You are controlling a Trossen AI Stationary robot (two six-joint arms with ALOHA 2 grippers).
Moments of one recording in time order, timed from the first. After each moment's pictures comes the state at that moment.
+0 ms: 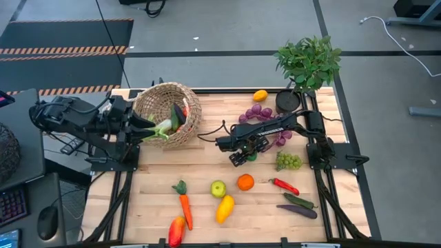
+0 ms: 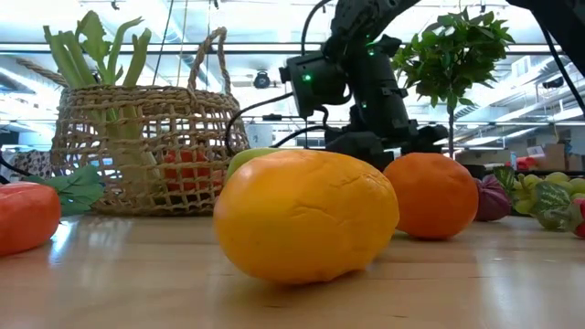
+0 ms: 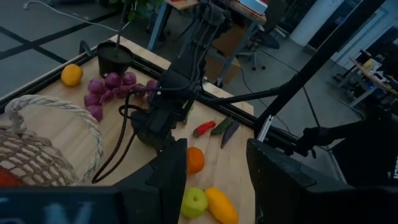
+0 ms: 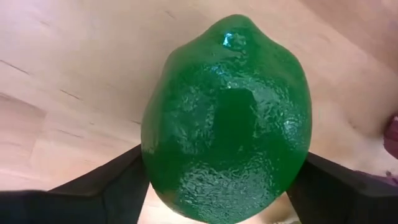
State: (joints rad) left arm -0.37 0.85 1.43 -0.91 -0.41 -0.63; right arm -0.02 2.08 1.51 -1.21 -0.05 1.01
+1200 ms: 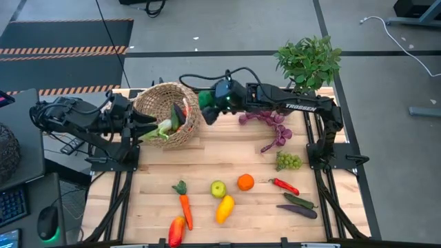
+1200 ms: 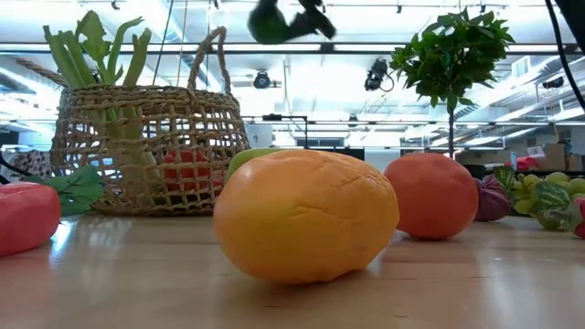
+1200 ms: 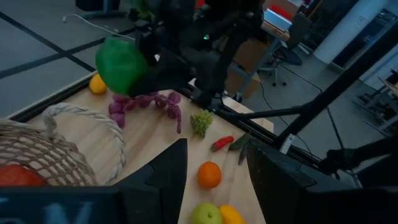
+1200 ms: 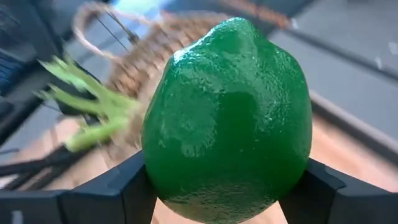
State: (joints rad) left arm -0.37 0.86 1.43 -0.90 -0.53 -0.66; right arm -0.12 1.86 2.01 -0.75 0.26 0.53
